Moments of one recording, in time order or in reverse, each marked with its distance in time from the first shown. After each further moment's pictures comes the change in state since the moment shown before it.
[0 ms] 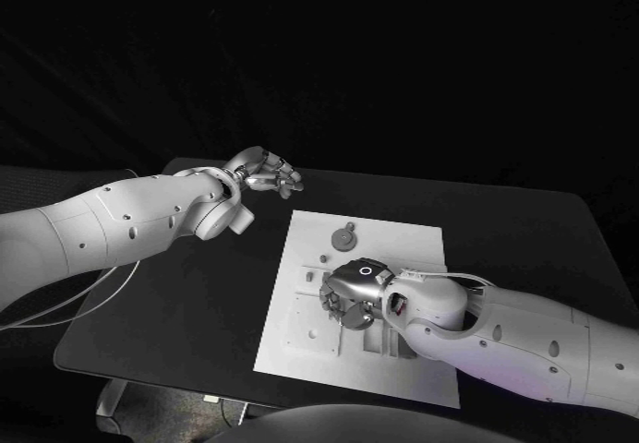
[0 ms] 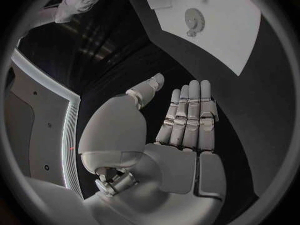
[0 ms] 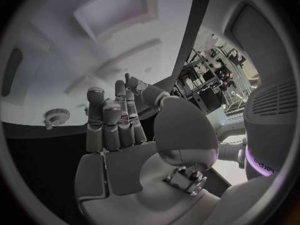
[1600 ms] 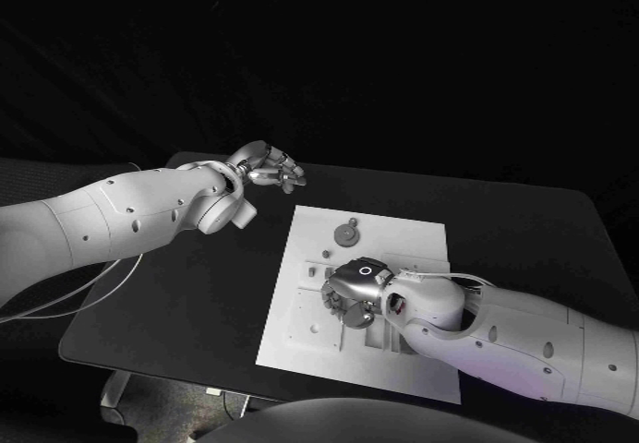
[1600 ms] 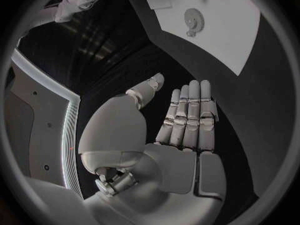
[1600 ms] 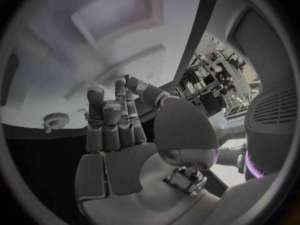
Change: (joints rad) left arm 0.000 -0.002 0.000 0.000 0.000 0.002 -0.001; left_hand 0.000 0.000 -0.003 0.003 0.000 0.000 0.000 0.000 0.000 0.000 0.000 0.000 -0.001 0.000 0.000 -0.004 0.006 0.005 0.000 0.000 -0.004 0.001; right arm -0.015 0.020 -0.006 -0.029 -0.039 0.004 -0.001; right_hand -0.002 -0.002 -0.001 -0.007 0.001 -0.002 0.006 -0.001 0.000 0.000 0.000 -0.010 0.002 0.000 0.000 -0.005 0.003 0.000 -0.003 -0.004 0.000 0.001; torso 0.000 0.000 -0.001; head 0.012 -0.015
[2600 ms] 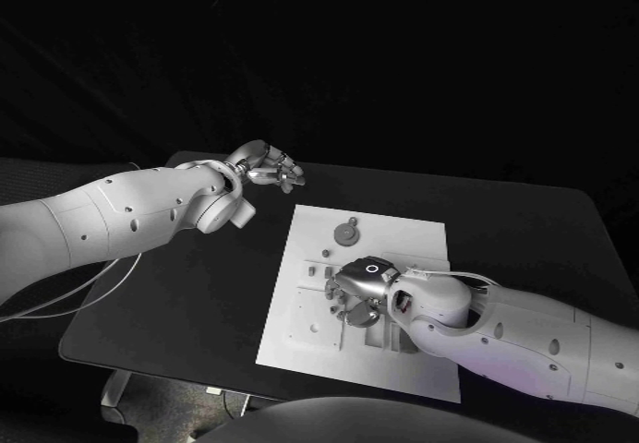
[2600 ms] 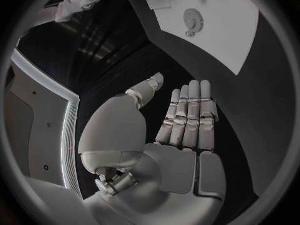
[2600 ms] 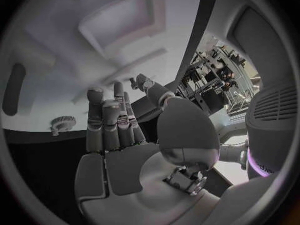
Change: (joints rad) left arm 0.000 -0.004 0.000 0.001 0.000 0.003 -0.004; left_hand 0.000 0.000 -0.003 0.003 0.000 0.000 0.000 0.000 -0.001 -0.003 -0.003 0.000 -0.002 0.000 0.000 -0.004 0.006 -0.005 0.000 0.000 0.000 0.001; right arm 0.000 -0.025 -0.001 0.001 0.039 -0.010 0.001; right_hand -0.077 -0.077 -0.133 0.011 0.004 -0.171 0.064 -0.076 -0.029 -0.071 0.051 -0.068 -0.005 -0.052 0.030 0.000 0.015 0.000 -0.029 0.014 -0.016 0.008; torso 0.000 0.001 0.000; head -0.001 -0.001
